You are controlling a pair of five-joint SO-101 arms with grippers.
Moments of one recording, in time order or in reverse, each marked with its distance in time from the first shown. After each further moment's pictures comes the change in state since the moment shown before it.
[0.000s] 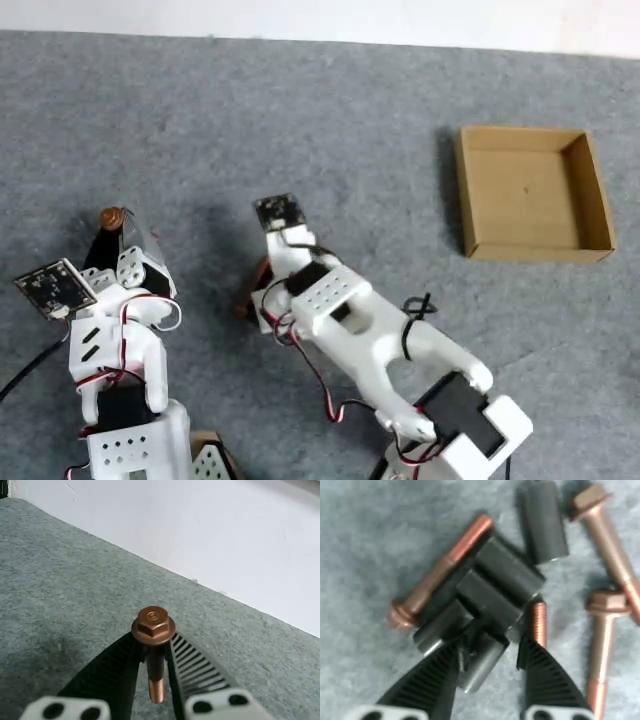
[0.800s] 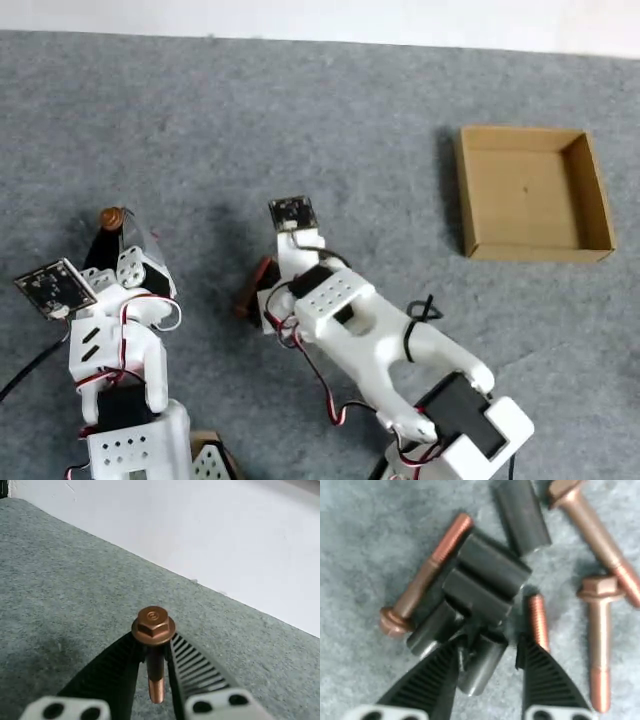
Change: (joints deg) left arm 0.0 0.0 0.0 0.0 0.0; right arm -1.0 0.0 2.7 -0.6 -5.2
